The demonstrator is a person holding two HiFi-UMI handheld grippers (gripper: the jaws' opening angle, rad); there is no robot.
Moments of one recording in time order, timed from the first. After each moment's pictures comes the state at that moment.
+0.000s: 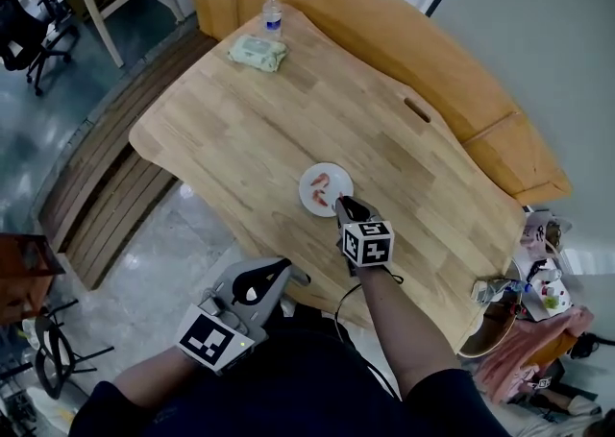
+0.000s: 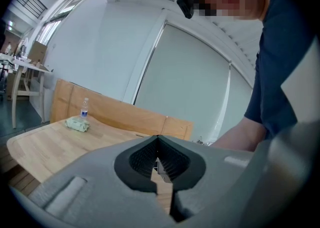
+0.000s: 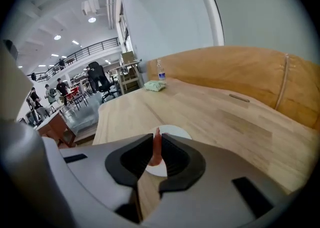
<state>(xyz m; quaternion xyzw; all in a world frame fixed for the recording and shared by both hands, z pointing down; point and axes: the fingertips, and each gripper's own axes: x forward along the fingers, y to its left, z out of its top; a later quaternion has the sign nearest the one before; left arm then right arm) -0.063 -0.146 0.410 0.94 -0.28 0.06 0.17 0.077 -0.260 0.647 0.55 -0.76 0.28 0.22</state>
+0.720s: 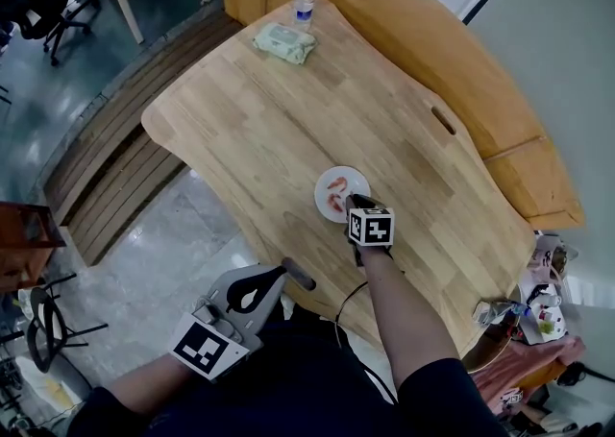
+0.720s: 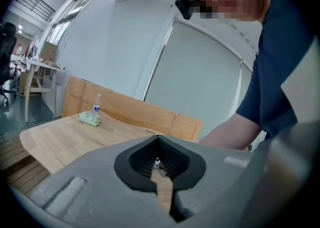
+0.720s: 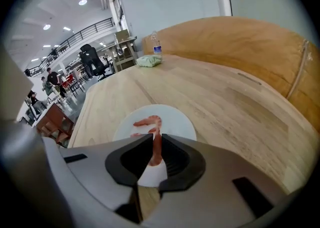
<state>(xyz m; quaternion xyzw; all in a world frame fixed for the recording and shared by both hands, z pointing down) -0.089 -0.153 0.432 0.92 -0.33 0.08 0.20 0.080 -0.295 0.737 0.52 -0.72 0.34 0.31</state>
